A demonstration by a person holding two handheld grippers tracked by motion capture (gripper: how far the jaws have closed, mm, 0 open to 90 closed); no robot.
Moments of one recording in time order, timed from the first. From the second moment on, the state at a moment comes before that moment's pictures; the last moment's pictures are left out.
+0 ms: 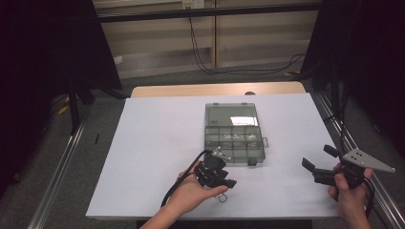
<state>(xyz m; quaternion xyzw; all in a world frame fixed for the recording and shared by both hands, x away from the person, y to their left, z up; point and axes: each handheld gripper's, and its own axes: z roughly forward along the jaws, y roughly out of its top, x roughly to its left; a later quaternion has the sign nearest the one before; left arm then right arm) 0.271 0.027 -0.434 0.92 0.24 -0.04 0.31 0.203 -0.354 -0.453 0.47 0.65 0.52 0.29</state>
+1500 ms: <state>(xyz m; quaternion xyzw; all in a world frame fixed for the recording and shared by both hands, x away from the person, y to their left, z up) 0.258 0.007 -0.450 0.94 0.24 0.01 0.23 0.205 -0.354 -0.458 0.49 0.65 0.50 0.30</state>
